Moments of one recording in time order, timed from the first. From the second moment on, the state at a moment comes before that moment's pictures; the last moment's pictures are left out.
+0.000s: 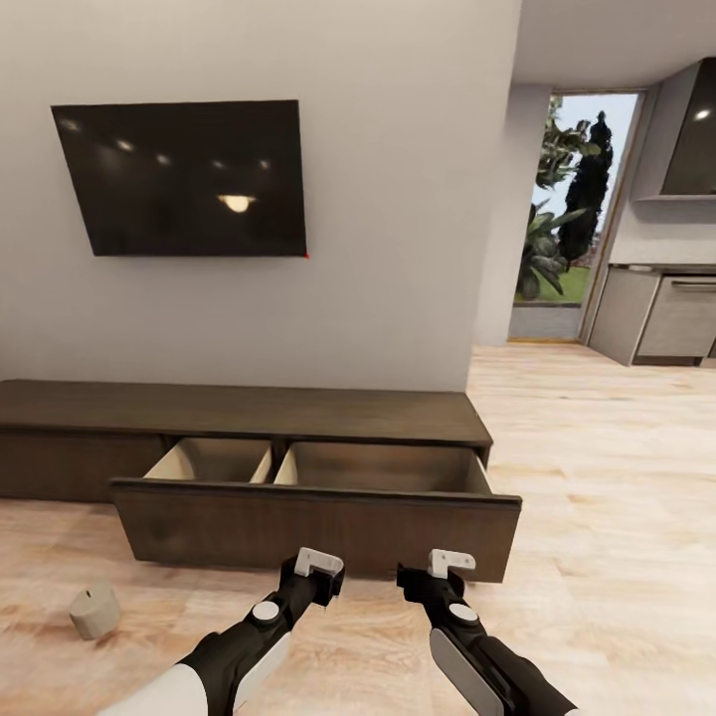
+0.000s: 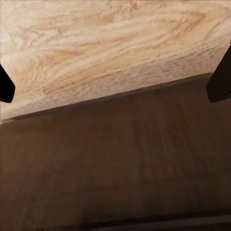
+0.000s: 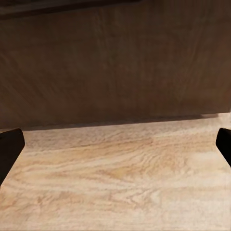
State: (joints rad) left arm -0.60 -0.03 -0.81 -0.46 0.55 -0.11 0.09; right arm -0.45 -0.04 0.68 -0.87 -0.73 0.09 -0.47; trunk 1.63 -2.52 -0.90
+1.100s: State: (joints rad) left arm -0.60 -0.03 -0.81 -0.46 0.55 -0.11 0.09; right arm -0.45 -0.04 0.68 -0.87 -0.73 0.09 -0.47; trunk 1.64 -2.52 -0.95
